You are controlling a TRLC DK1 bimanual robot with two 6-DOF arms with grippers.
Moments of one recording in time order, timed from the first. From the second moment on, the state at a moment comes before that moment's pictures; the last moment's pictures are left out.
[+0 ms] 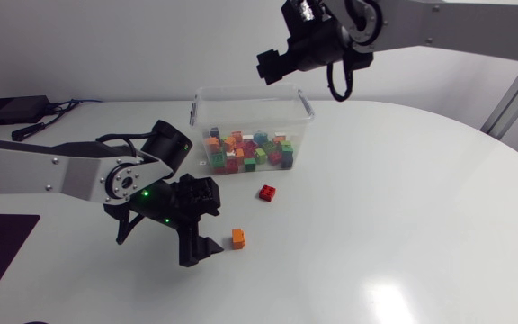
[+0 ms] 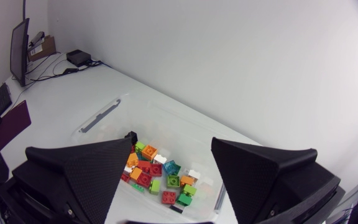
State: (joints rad) left arm -0.49 1.66 0.89 -0.39 0.35 0.86; right arm 0.44 1.90 1.72 -0.31 -0.05 -0.17
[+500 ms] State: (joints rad) left arm -0.51 1.82 0.93 -0.33 0.40 0.89; right arm 0.40 1.56 1.26 -0.29 -0.12 -0.20
